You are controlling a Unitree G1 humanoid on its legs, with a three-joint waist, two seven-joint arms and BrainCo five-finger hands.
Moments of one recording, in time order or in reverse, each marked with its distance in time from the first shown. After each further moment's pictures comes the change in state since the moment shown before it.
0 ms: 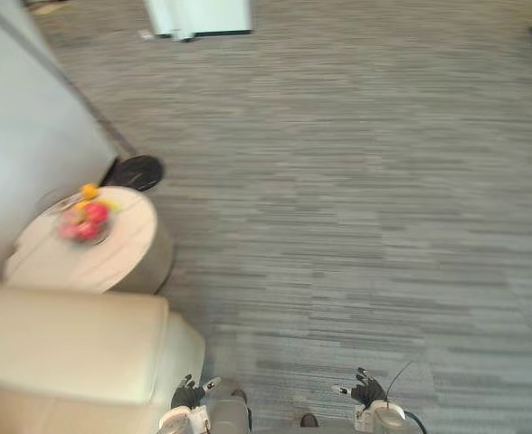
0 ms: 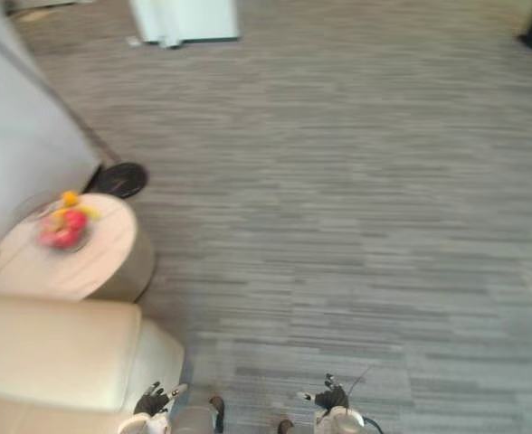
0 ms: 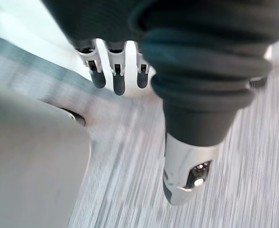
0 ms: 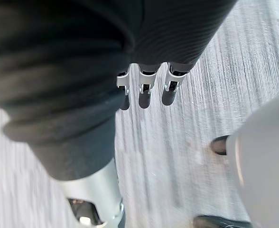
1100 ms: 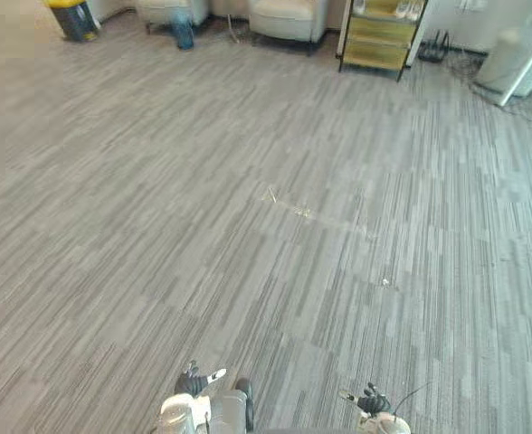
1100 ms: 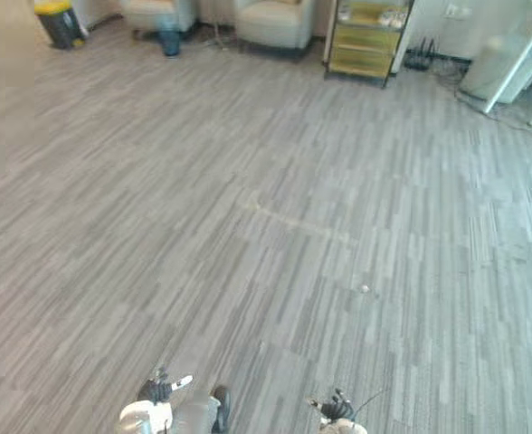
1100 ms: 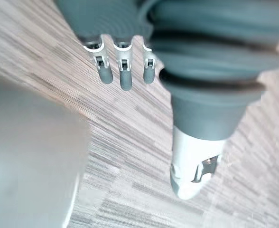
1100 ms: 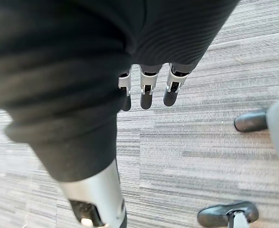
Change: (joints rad) left arm -0.036 0.023 -0.103 -0.030 0.031 0.009 0.002; right arm 0.018 0.024 -0.213 0.029 0.068 -0.008 -0.006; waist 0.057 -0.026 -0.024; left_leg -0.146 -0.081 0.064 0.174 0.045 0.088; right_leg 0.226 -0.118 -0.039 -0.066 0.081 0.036
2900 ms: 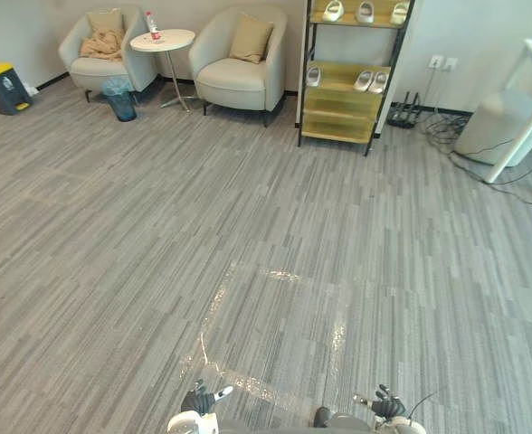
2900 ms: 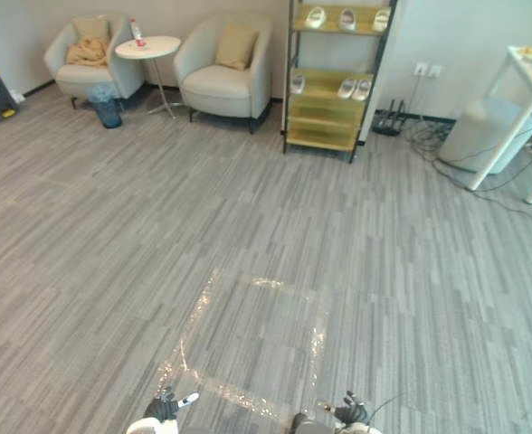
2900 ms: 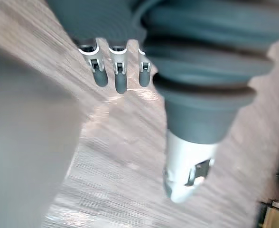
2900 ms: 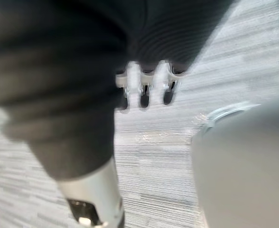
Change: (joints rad) left arm 0.040 -0.036 -0.012 0.020 -0.020 0.008 0.002; right arm 0.027 -0.087 0.018 -0.002 0.005 -0.001 0.039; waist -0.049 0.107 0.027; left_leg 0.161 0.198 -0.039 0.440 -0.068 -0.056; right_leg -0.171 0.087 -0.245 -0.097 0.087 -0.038
